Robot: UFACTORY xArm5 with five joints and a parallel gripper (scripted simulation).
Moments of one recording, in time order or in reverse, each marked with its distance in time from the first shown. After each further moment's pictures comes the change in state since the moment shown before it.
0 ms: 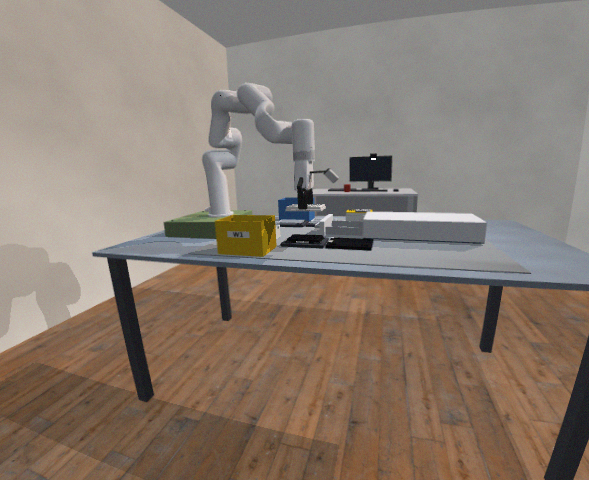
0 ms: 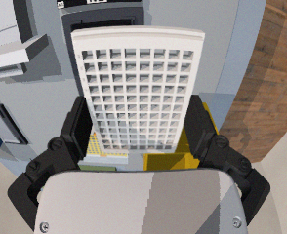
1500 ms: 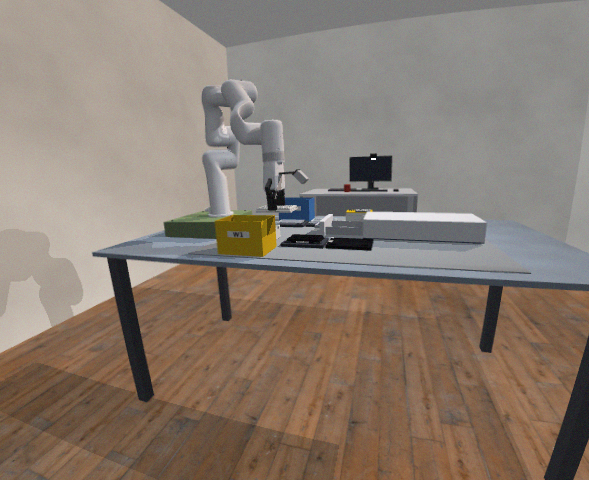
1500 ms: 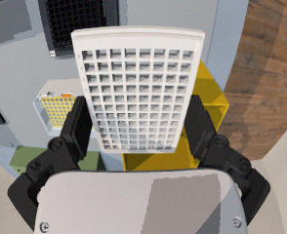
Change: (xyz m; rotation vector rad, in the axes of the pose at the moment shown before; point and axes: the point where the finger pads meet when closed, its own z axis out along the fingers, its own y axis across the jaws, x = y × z) arm -0.098 0.036 -0.002 -0.001 0.004 0.000
